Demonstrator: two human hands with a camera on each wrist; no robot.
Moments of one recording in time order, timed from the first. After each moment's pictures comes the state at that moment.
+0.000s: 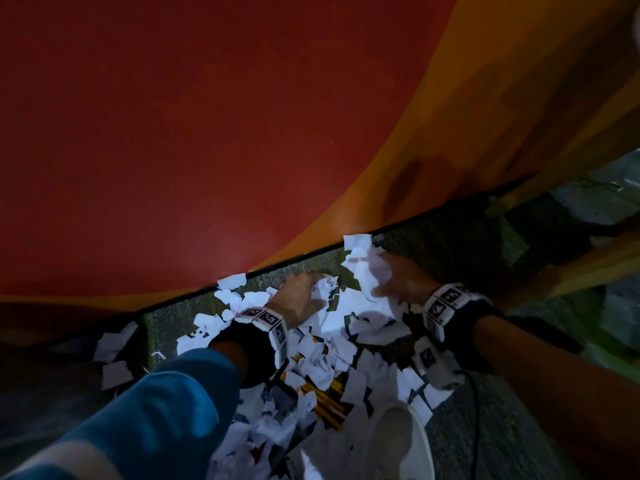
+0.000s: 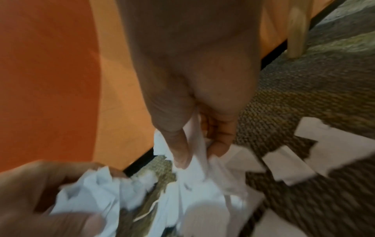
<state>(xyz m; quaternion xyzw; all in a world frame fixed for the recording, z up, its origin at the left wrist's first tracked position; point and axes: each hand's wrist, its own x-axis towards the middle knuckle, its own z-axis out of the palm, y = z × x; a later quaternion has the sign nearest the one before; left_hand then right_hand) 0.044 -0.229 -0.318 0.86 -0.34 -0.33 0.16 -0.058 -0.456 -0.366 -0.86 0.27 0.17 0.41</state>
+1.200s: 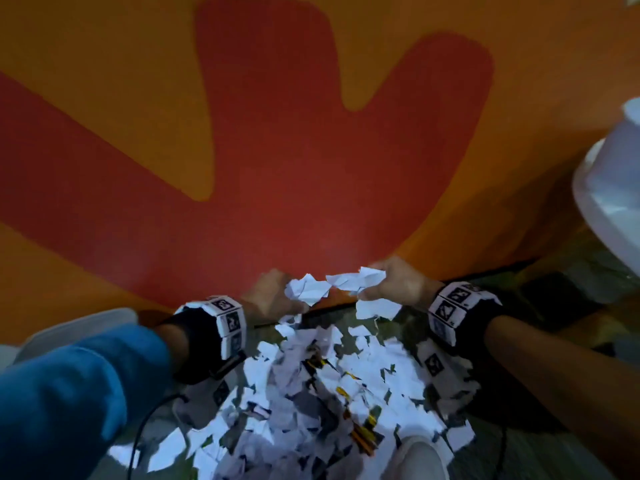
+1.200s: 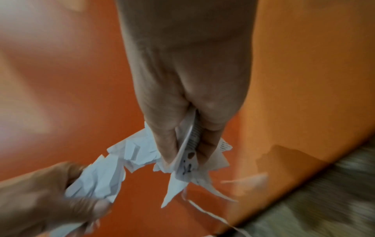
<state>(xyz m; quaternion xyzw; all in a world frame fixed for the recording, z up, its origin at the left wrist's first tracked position) 0.069 -0.112 -0.100 0.92 -0.20 -0.26 0.22 -0.019 -0.359 -0.128 -0.85 0.13 0.12 0.50</state>
